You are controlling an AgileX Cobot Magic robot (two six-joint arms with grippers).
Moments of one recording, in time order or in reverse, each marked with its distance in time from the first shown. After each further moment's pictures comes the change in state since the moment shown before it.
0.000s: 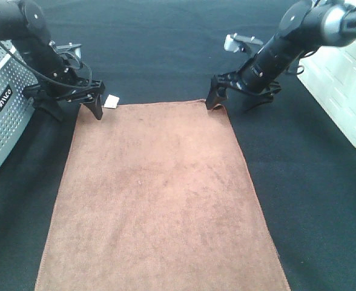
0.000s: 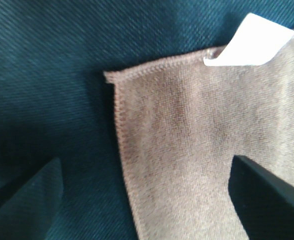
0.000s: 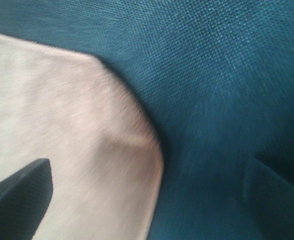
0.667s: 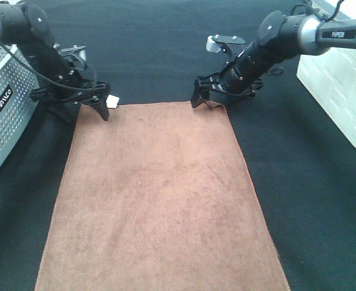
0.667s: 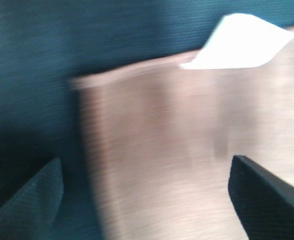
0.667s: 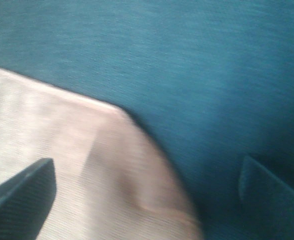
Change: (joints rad) left arm -0.015 0.011 -0.002 -0.054 -0.018 0.028; right arm 0.079 0.043 -0.023 -0.016 -0.129 -0.012
